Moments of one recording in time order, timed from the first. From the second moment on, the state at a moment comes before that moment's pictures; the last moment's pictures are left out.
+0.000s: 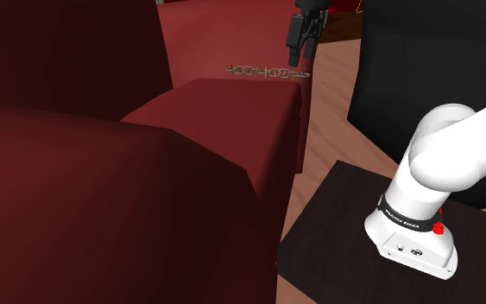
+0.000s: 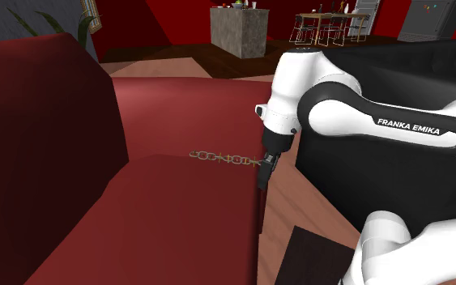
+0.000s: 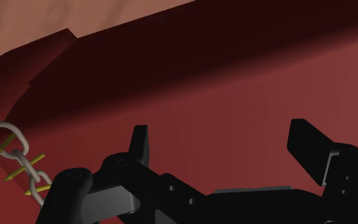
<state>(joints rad) -0.01 -0.77 0.03 -2.28 0.07 1.63 -0.07</state>
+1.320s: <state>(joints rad) -0.03 -0.34 -0.16 -2.15 -0.03 2.13 -0.43</state>
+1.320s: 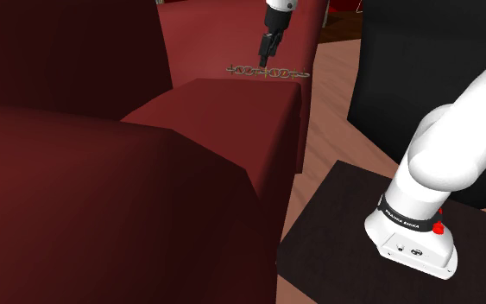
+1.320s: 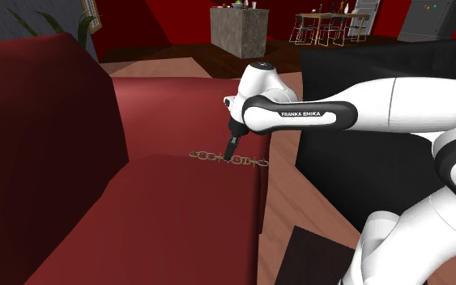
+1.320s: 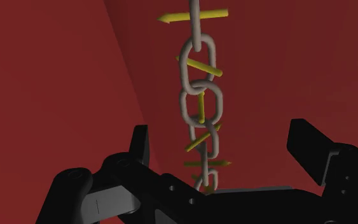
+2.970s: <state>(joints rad) -0.03 -0.30 -0.17 -2.15 -0.02 2.19 -0.45</state>
